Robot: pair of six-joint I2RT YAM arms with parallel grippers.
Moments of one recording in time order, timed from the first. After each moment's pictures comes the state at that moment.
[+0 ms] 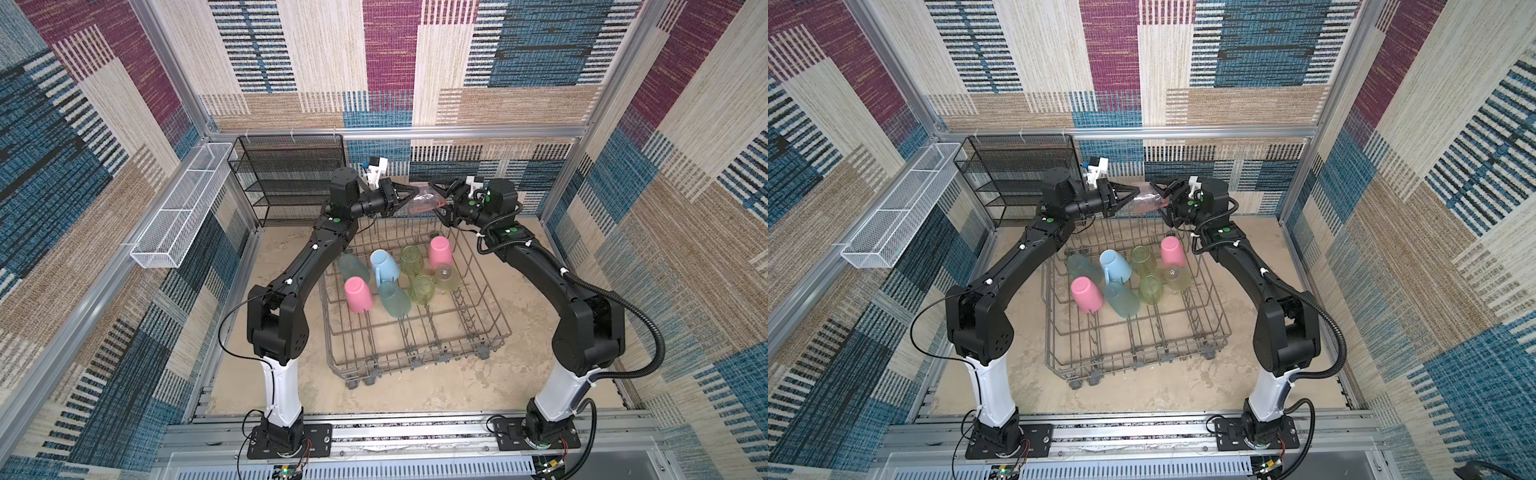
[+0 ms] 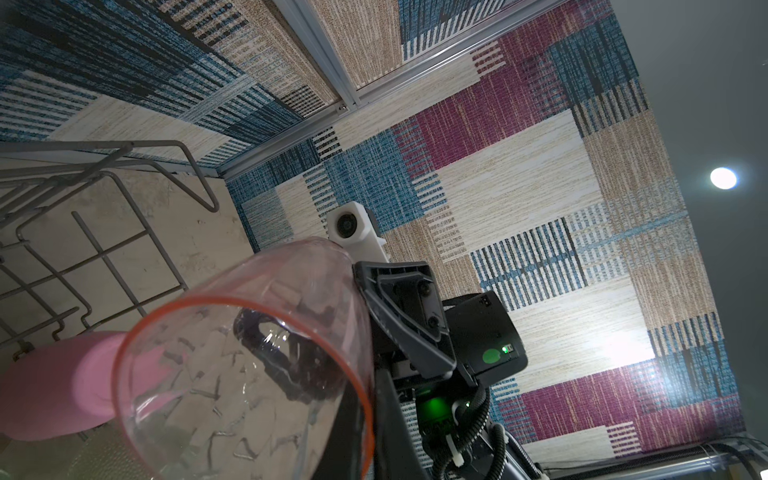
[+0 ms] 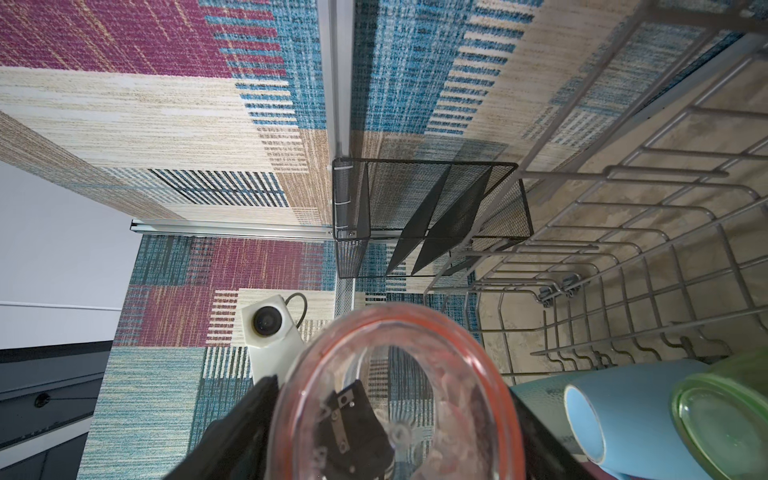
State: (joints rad) left arm -0.38 1.98 1.89 0.14 0.85 -1.13; right arm 0.27 1.77 1.57 0.13 -0.57 1.42
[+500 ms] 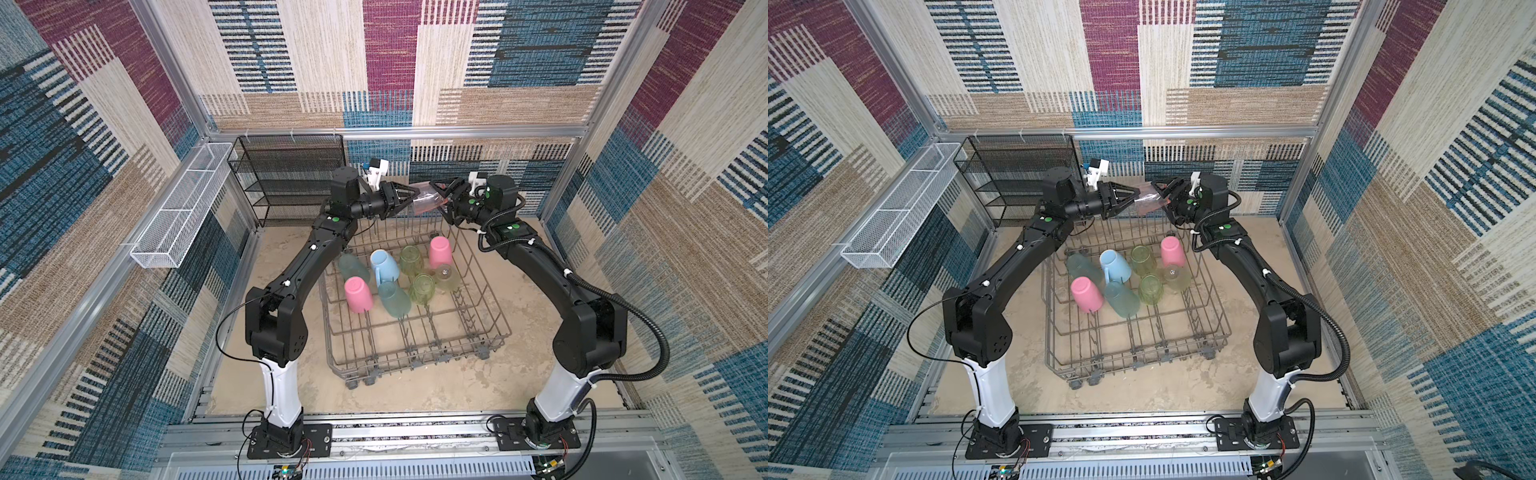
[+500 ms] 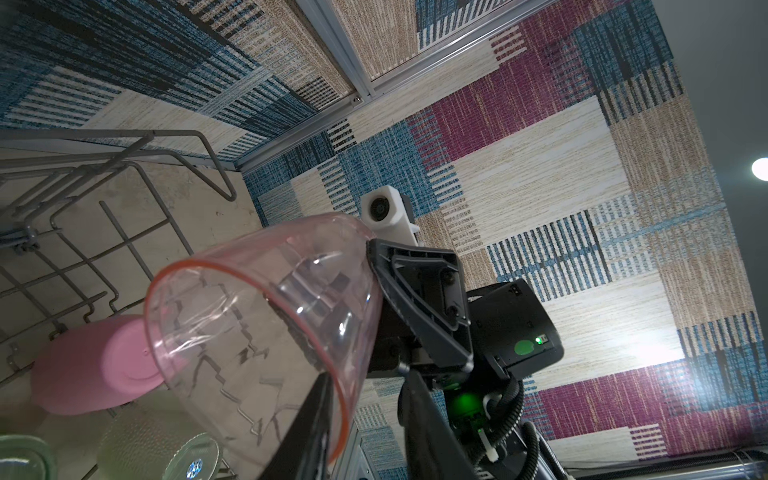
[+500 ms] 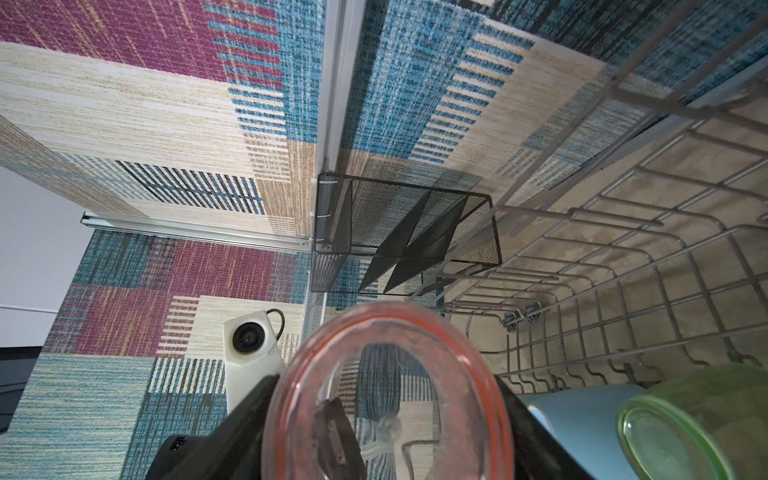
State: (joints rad) left arm -0.37 1.96 1.89 0.02 0.84 -1.04; right arm 0.28 1.76 1.62 0.01 -0.47 1.26
